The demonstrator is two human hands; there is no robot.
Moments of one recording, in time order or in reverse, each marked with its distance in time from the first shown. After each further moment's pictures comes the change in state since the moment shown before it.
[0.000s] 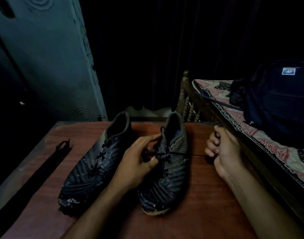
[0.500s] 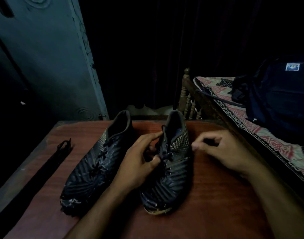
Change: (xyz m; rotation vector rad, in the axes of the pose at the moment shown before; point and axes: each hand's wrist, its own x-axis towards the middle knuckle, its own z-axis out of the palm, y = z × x) left_hand 0.000 0.004 0.000 0.022 -0.012 -0.005; right_hand -0.020 -0.035 0.000 -0.856 -0.649 -0.294
